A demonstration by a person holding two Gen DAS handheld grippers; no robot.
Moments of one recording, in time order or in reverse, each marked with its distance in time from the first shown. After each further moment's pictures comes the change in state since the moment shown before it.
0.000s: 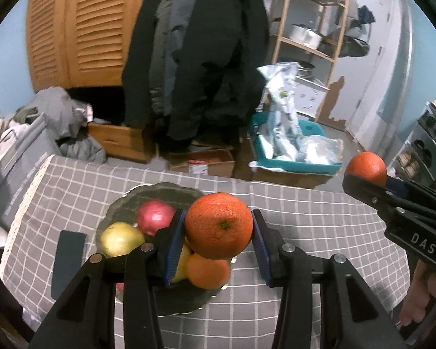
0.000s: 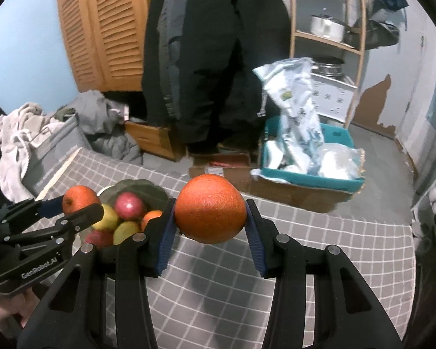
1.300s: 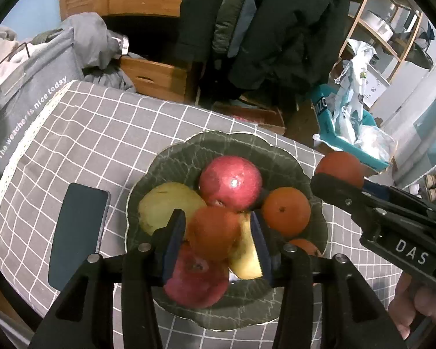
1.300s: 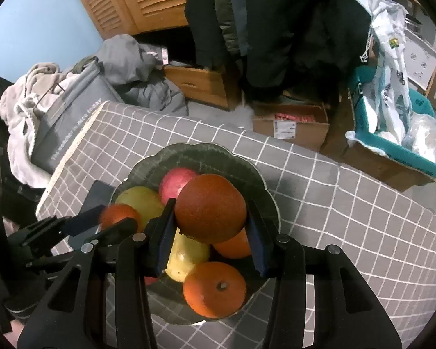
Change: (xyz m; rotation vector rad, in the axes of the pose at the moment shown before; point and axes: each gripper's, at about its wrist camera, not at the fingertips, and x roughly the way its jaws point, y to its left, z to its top) left arm 0.088 0.109 -0.023 -0.192 0.209 0.071; right arm 0.156 0.088 0.002 0.002 0.278 0.211
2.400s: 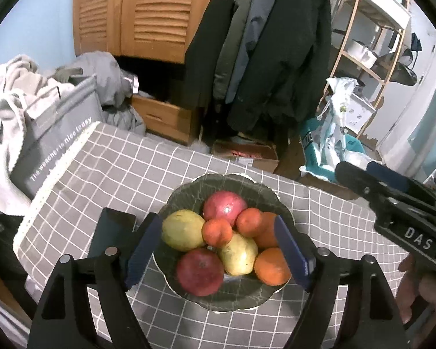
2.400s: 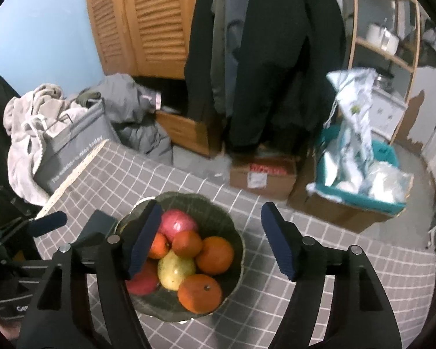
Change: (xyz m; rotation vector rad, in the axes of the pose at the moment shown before) left arm -0.100 -0.009 0.005 0.017 -0.165 0.020; right arm -0.106 0.026 0.008 -0.100 -0.248 -0.155
